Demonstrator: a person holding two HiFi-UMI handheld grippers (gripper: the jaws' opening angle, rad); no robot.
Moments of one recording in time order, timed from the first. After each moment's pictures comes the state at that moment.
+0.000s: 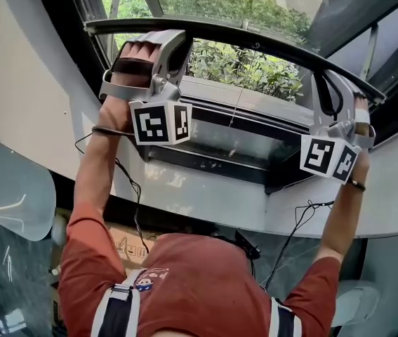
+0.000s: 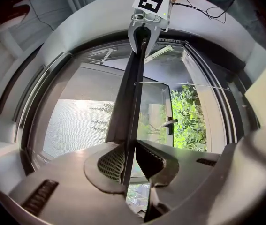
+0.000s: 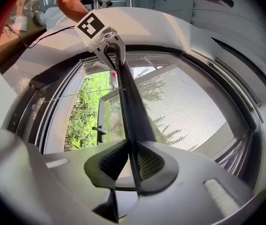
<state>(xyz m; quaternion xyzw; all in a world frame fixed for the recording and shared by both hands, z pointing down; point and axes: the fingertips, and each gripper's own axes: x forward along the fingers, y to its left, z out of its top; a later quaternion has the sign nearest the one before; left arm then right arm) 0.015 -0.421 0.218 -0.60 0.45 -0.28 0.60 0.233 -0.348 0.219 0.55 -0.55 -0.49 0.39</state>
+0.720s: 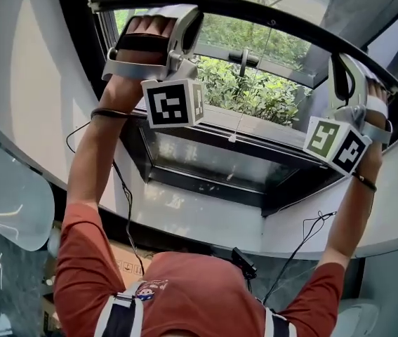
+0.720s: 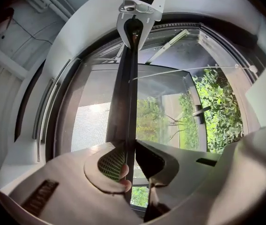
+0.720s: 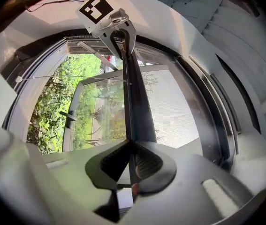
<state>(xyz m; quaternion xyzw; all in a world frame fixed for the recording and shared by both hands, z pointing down) 0.014 -0.419 0.101 -0.50 0.51 -0.25 0.65 0.230 -0.348 0.103 0.60 -0.41 -0.55 0.41</state>
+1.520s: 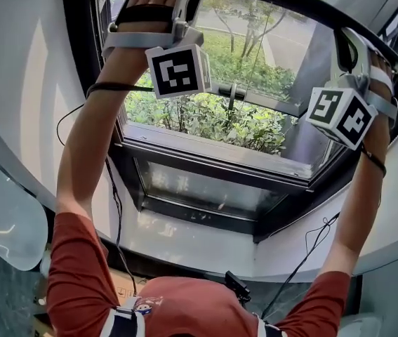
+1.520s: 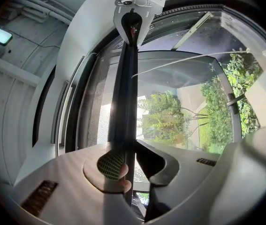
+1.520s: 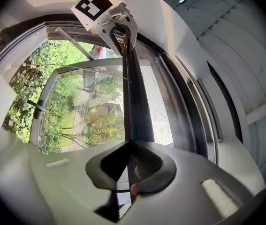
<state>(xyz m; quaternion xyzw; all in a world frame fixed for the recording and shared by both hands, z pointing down) 0.013 -0.425 -0.030 -0.43 0.57 -0.21 0.67 0.231 -0.351 -0.029 0.63 -0.32 -0.60 0.38</state>
